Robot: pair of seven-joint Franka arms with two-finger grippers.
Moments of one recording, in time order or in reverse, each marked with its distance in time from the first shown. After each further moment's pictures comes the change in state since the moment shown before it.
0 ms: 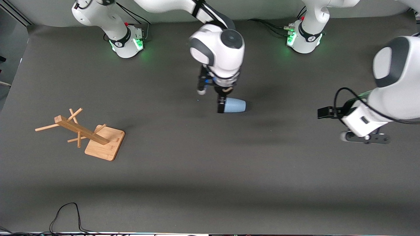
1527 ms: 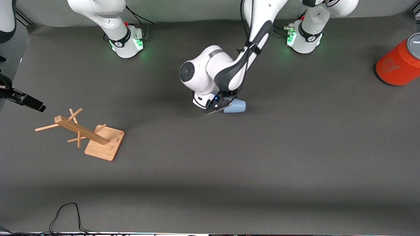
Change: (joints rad) left arm -0.732 0.458 -0.006 0.114 0.255 0.109 -1.082; right arm -1.039 -0.535 0.165 -0.258 -0.002 -0.243 -2.274
